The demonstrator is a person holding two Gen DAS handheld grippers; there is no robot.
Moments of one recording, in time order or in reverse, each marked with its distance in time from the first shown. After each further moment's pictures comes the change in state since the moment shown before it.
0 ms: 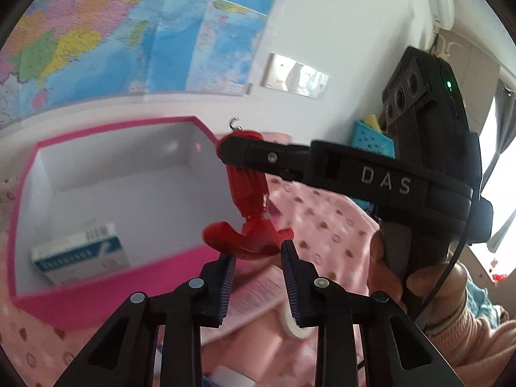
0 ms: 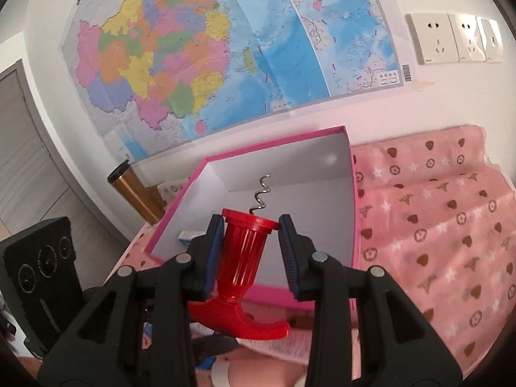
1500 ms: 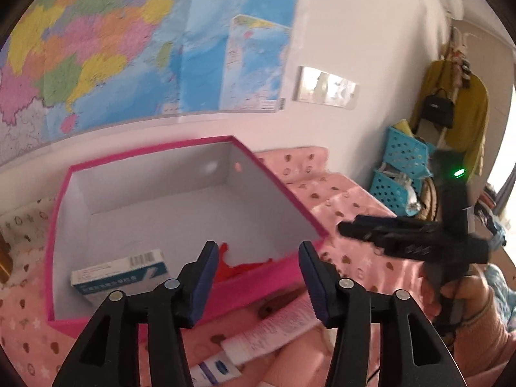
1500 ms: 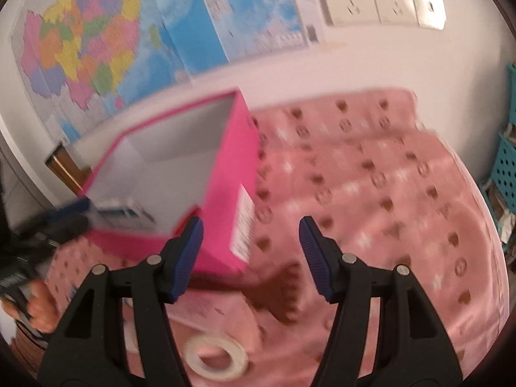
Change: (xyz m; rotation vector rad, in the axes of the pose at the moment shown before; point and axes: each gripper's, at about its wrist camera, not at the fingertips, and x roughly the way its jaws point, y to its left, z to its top) left arm -0.001 0.007 0.000 0.056 -0.062 0.152; right arm -0.028 -0.086 -0.039 0.029 0.121 -0.264
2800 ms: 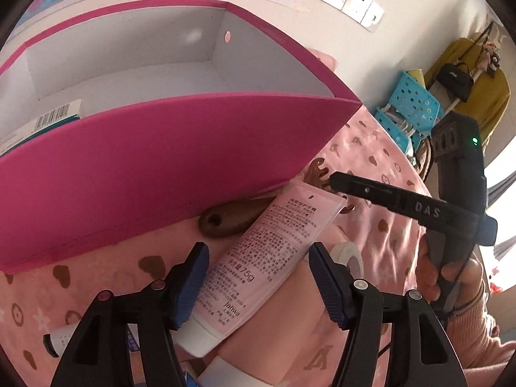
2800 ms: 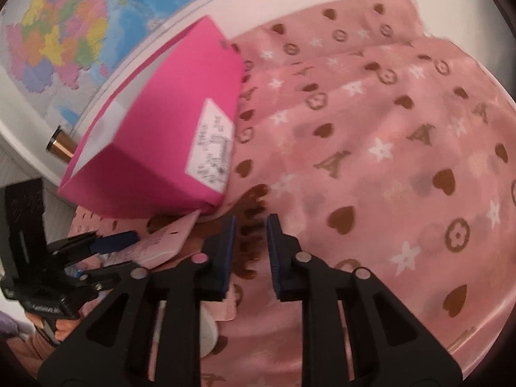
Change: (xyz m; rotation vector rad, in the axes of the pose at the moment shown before) left arm 0.088 0.004 -0.065 -0.155 0.367 -0.104; right arm 0.049 -0.045 -0.051 0.143 0.168 0.117
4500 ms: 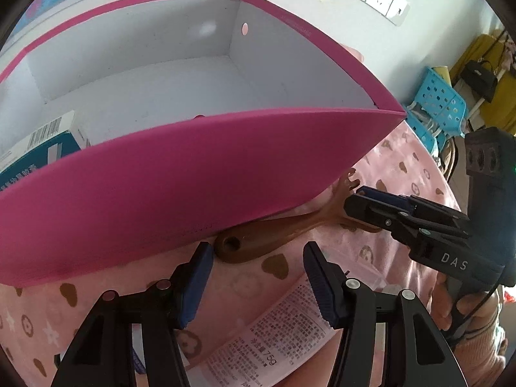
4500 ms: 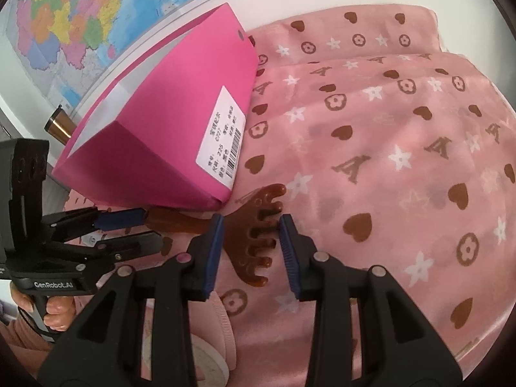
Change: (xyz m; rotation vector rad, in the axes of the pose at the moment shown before) left arm 0.018 0.003 0.016 -0.027 0.037 0.108; right arm -0.001 0.019 0.005 -0.109 0.017 -0.008
